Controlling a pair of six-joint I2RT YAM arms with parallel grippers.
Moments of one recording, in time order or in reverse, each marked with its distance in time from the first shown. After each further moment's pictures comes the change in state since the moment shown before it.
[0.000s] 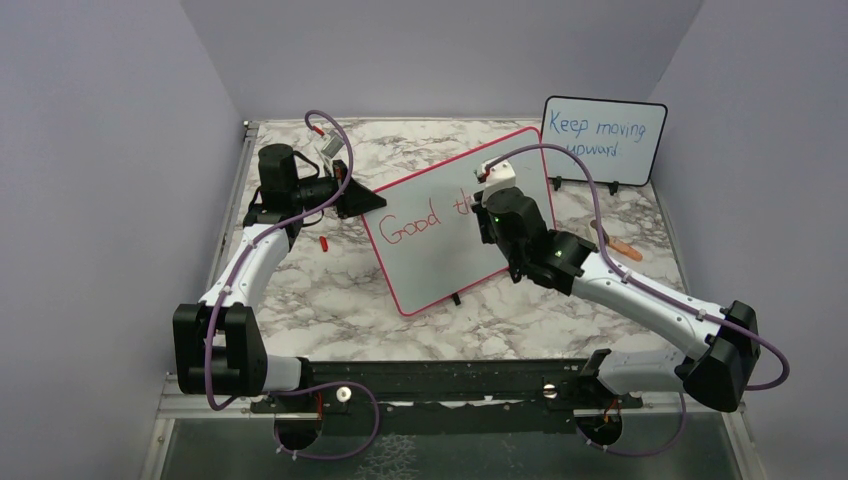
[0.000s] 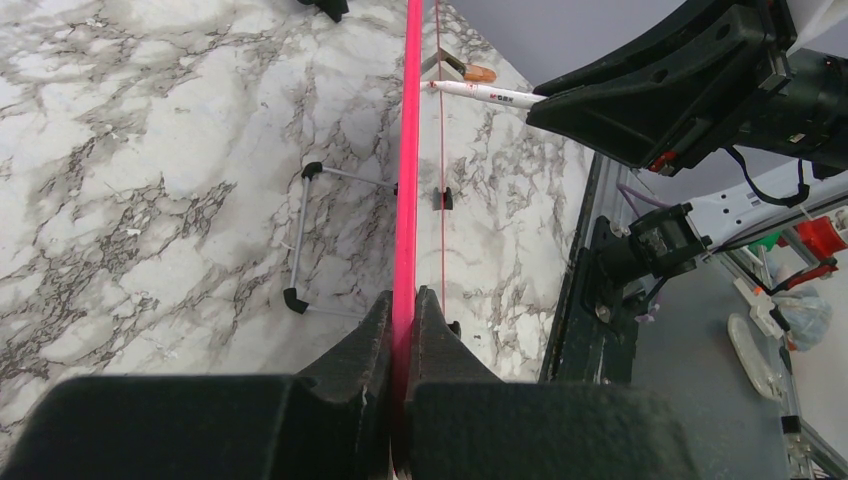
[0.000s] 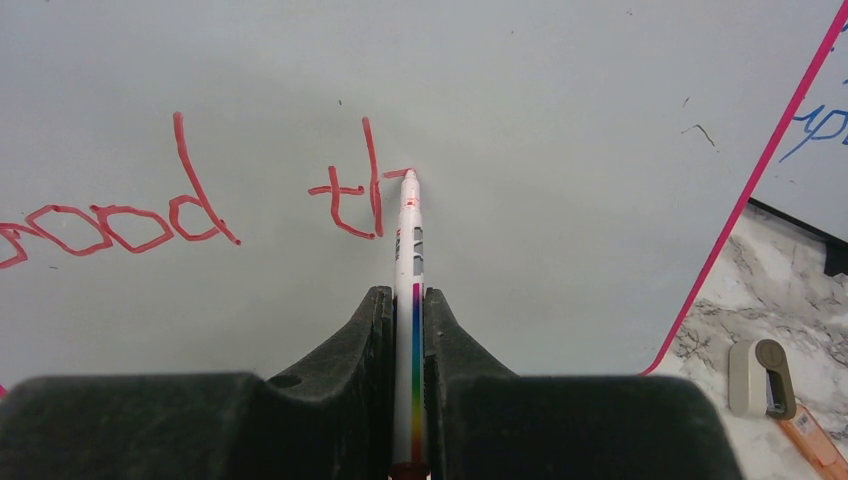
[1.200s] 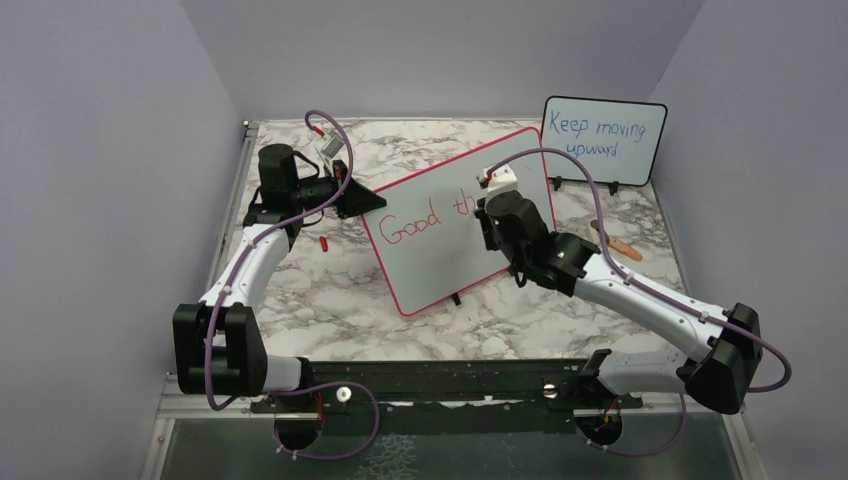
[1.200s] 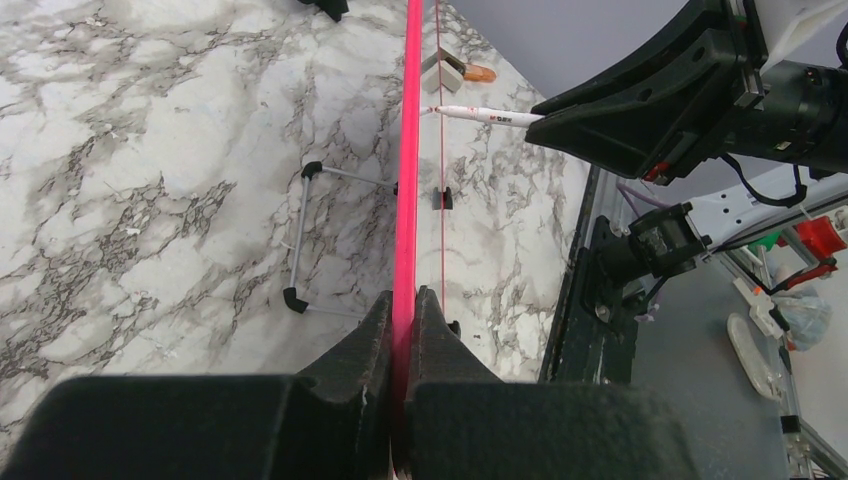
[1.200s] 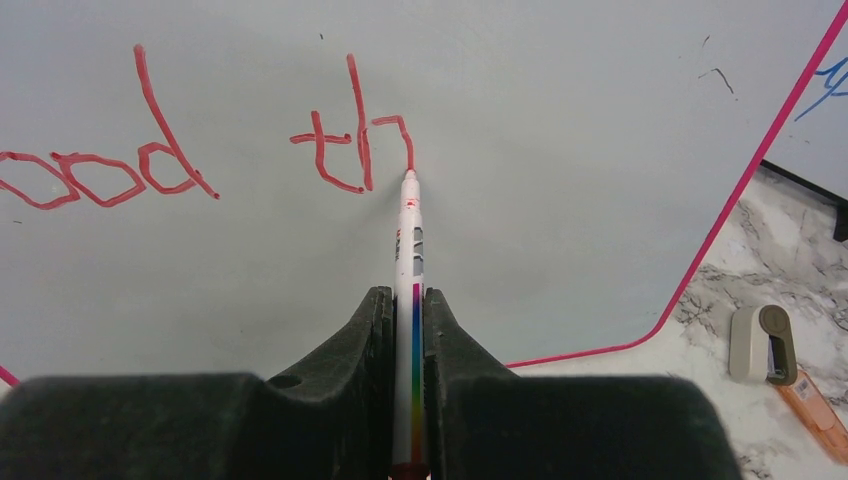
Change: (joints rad) left arm 0.000 0.000 0.000 -0.002 0.000 0.001; right arm -0.004 -0.011 -0.012 -0.083 -0.016 0.046
